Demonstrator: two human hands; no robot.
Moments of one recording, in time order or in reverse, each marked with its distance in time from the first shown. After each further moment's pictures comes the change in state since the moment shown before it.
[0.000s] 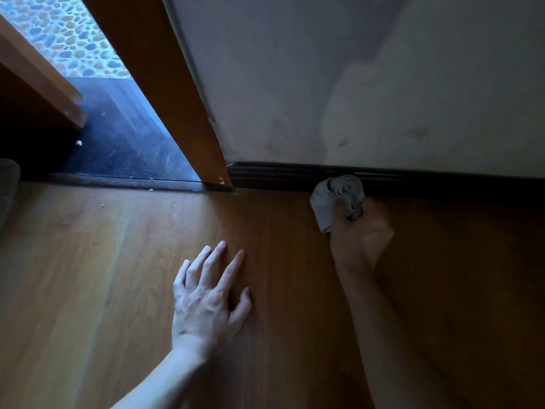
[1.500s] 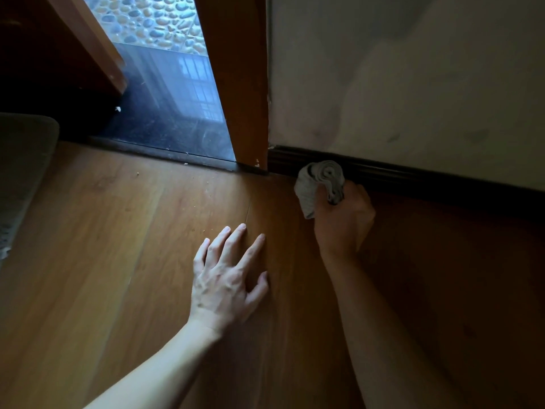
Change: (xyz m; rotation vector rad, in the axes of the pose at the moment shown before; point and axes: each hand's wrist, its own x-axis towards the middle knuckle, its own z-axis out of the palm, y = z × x) left_hand -0.004 -0.007 -0.026 -0.049 -0.150 -0.049; right_hand -0.033 -0.054 0.033 -0.009 -0.150 -0.085
